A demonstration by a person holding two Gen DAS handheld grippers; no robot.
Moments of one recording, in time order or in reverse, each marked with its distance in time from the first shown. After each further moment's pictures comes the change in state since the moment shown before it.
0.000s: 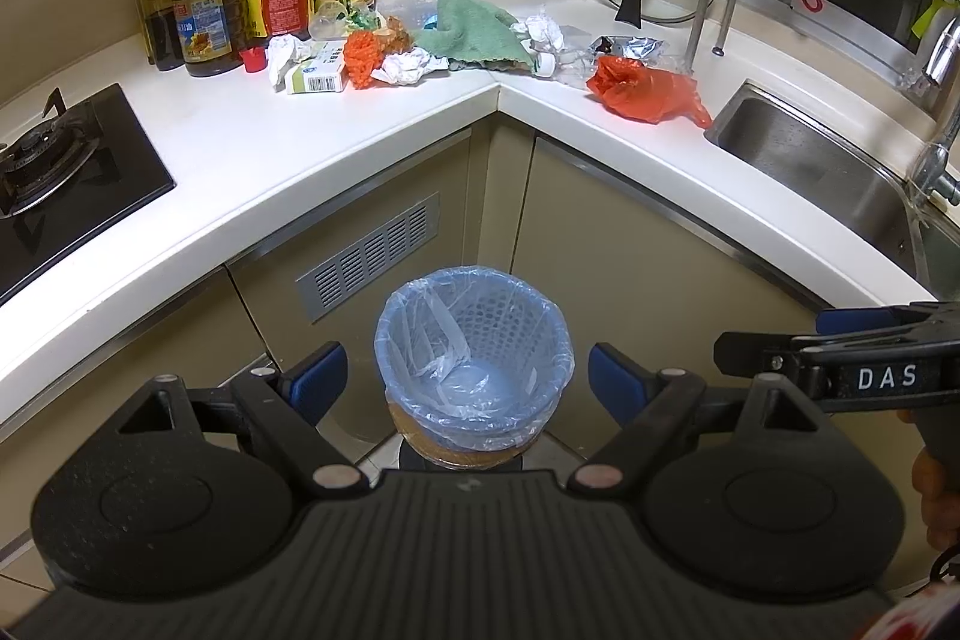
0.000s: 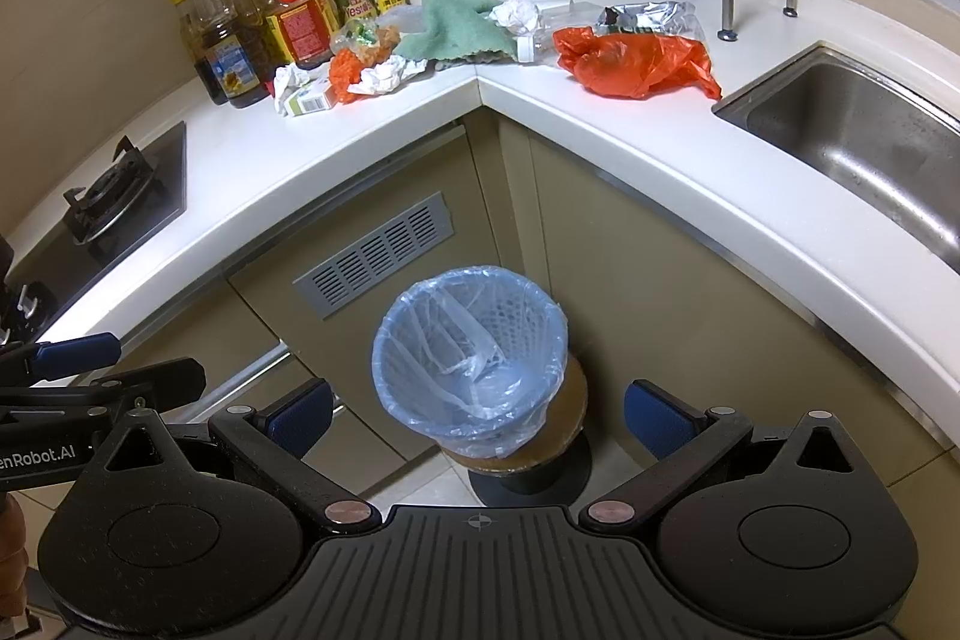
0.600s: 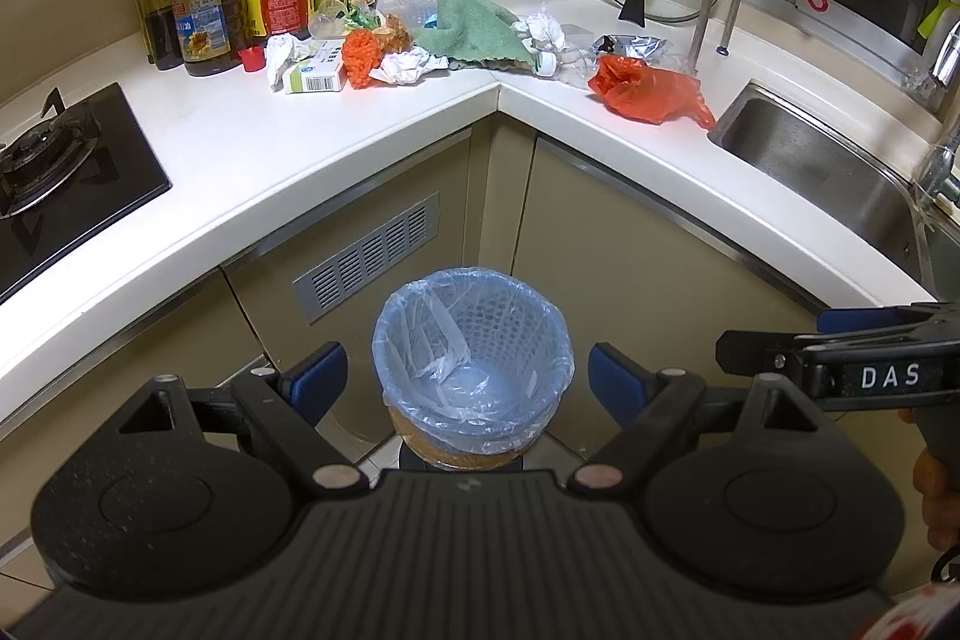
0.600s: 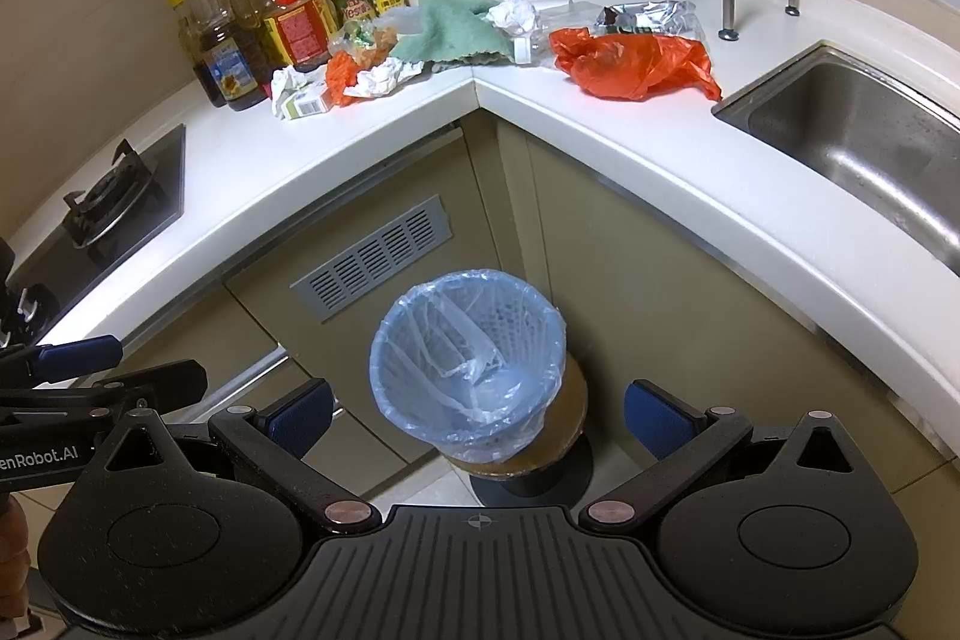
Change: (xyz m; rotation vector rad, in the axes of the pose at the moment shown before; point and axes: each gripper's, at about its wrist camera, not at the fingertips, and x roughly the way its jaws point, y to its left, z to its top) left arm 0.003 -0.001 0.003 0.000 0.004 0.003; right arm 0.002 -0.003 0.003 0.002 0.001 0.002
